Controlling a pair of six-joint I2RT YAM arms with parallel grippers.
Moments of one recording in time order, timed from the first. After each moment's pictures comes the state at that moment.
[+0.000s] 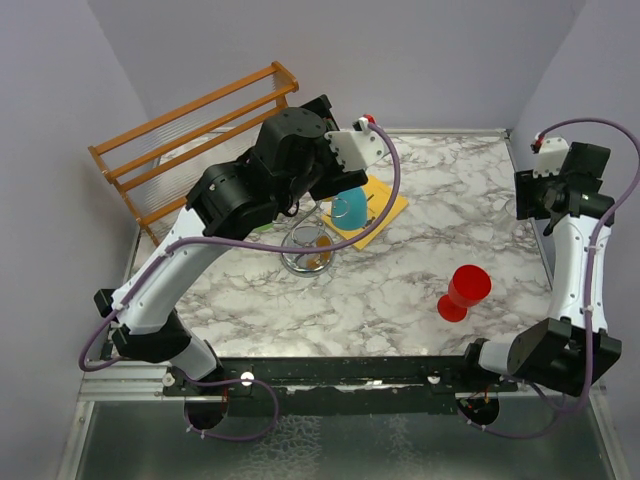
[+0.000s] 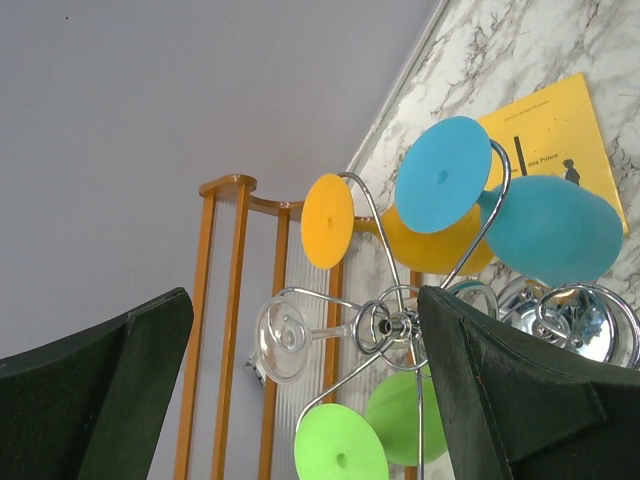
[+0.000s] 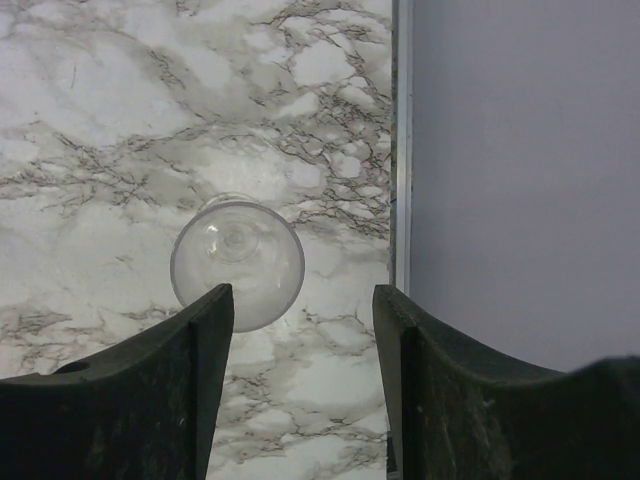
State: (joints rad) left arm -0.96 1.55 2.18 -0.97 -0.42 0.66; right arm -0.37 1.27 1.34 -0.81 -0.09 -0.43
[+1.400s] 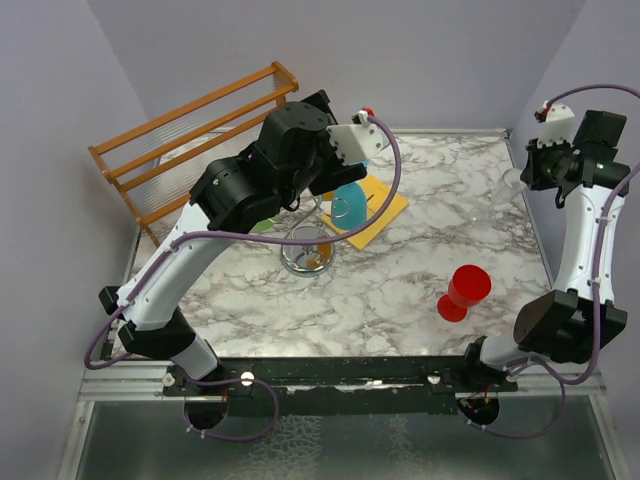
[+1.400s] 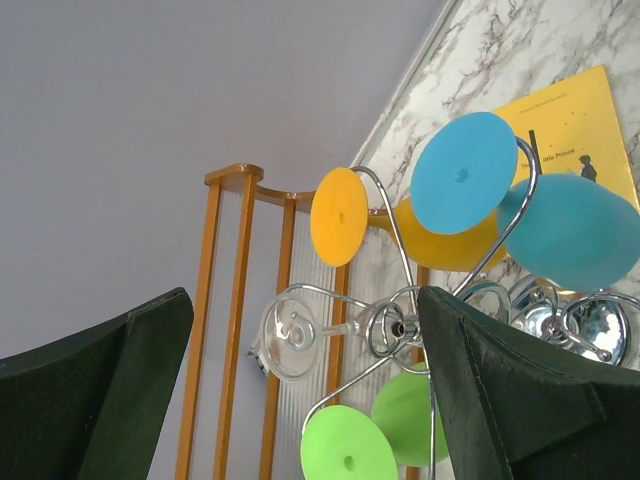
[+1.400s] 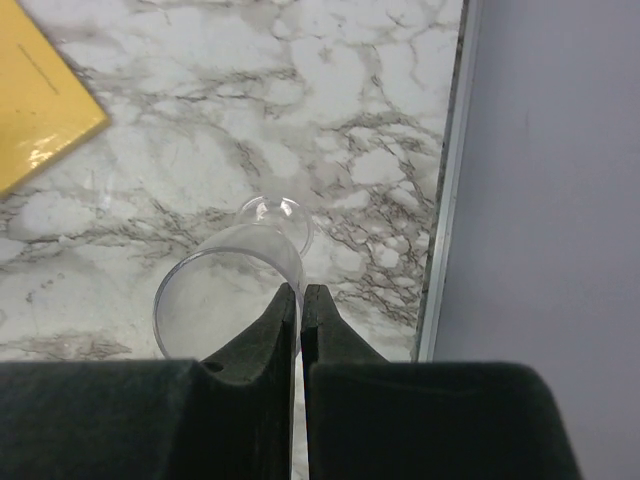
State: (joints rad) left arm -0.93 1.58 2.20 -0.98 -0.43 0.66; right arm -0.37 1.46 1.60 -0.87 -0.29 -0.44
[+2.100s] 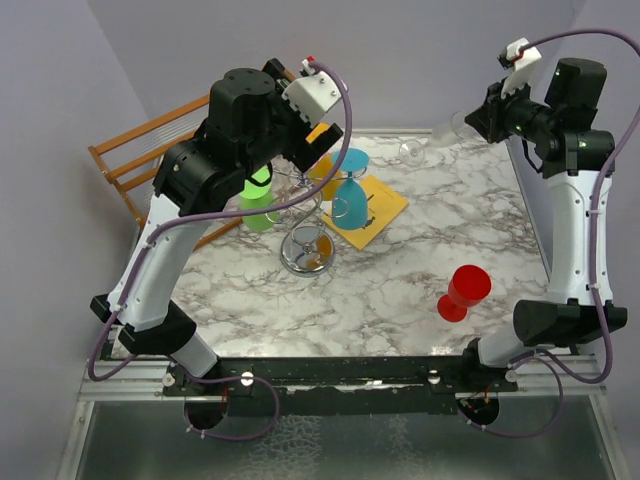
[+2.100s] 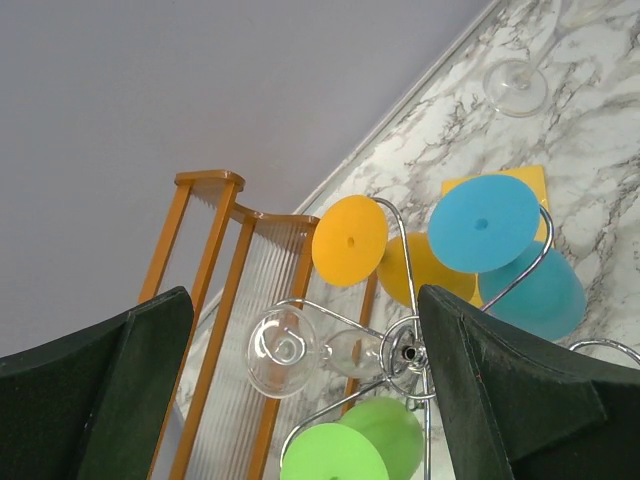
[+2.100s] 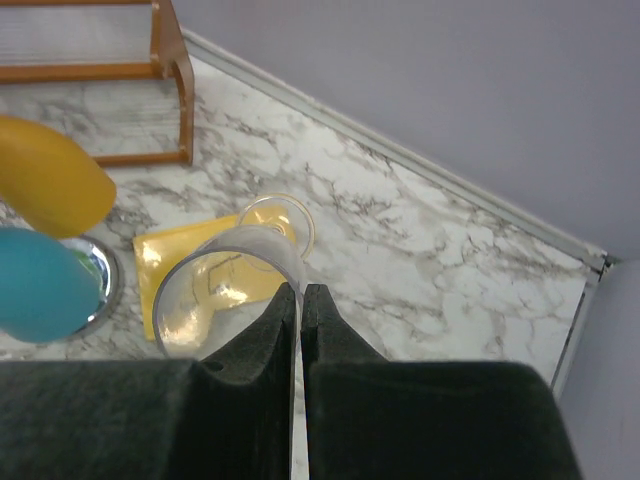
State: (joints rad) left arm -0.75 1.59 2.33 -0.99 -0.19 0.45; right arm -0.07 1.52 1.96 -0.85 -0.53 -0.29
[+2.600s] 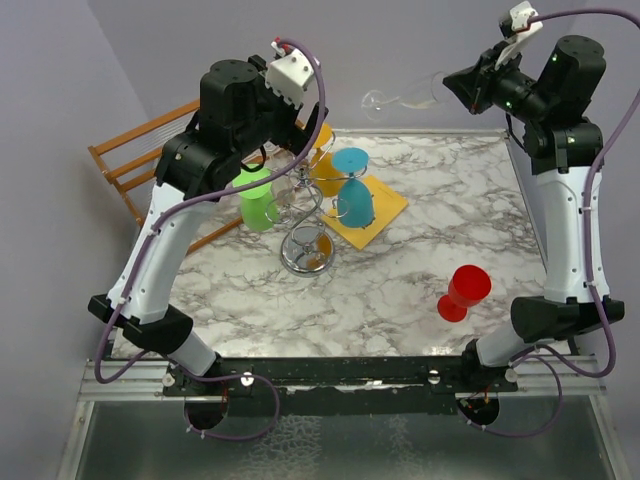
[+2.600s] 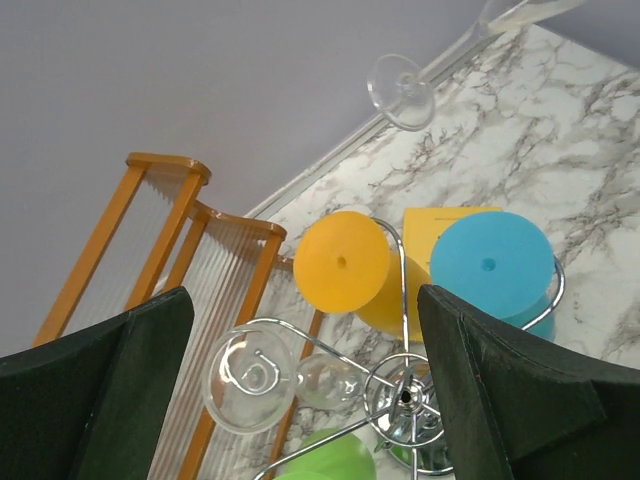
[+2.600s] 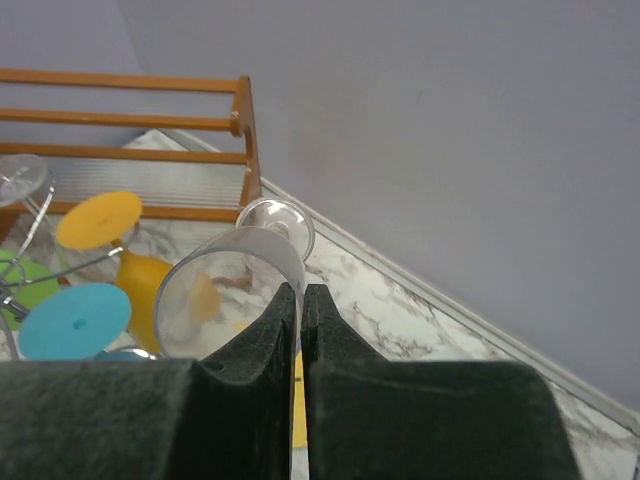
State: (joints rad) left arm -0.57 1.57 2.21 -0.87 0.00 0.26; right arm 0.05 1.56 2.07 -0.58 -0.59 -0.12
